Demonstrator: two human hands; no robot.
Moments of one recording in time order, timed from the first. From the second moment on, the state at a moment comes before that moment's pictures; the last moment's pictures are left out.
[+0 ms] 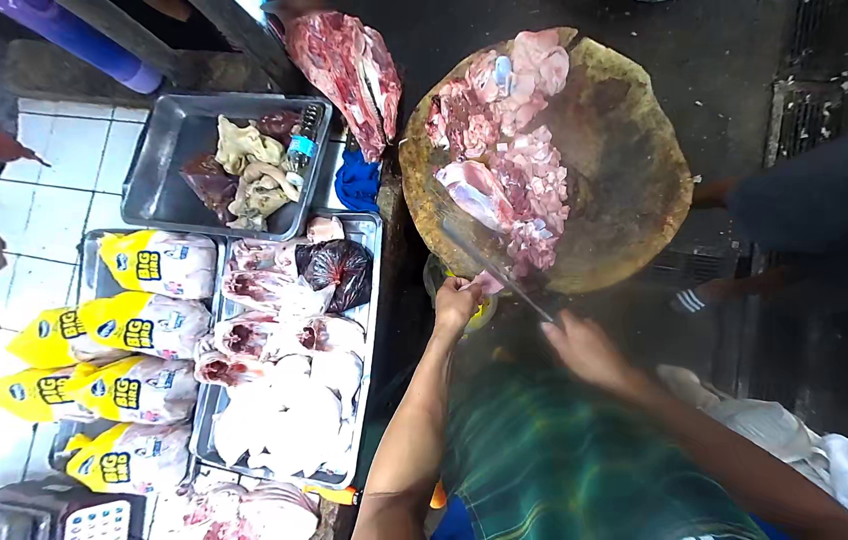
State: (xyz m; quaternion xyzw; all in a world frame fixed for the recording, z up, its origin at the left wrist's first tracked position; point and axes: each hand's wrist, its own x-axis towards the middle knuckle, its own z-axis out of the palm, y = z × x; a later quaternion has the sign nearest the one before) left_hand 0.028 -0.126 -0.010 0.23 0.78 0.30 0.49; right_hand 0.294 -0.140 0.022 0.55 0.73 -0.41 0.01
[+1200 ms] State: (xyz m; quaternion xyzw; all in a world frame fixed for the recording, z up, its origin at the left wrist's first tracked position) left_hand 0.064 -0.112 -0.020 0.57 0.76 0.19 0.24; right_hand 0.336 -0.153 0.071 0.63 0.69 -0.33 -0.14
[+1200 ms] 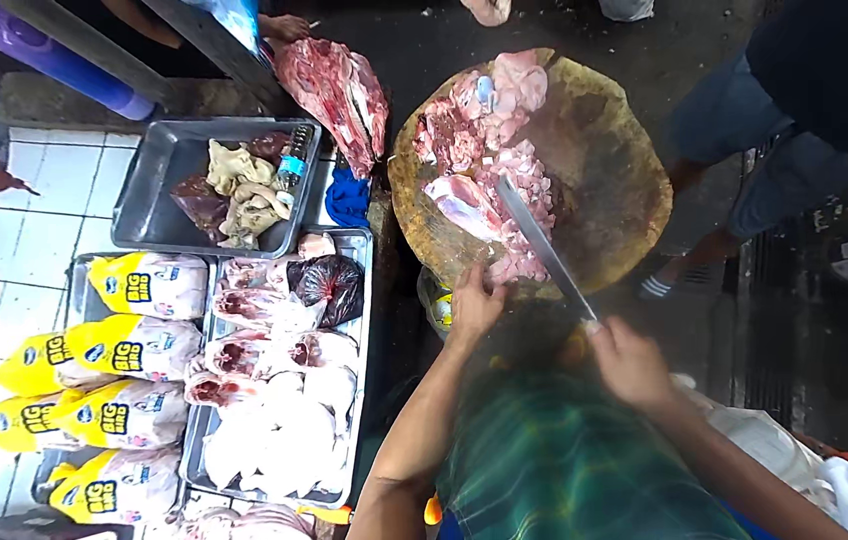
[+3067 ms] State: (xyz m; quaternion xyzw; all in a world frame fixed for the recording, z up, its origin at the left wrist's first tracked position) left_hand 0.008 -0.159 -0.038 0.35 0.85 0.30 0.26; right_hand 0.362 -0.055 0.031 0.62 0.70 -0.33 0.11
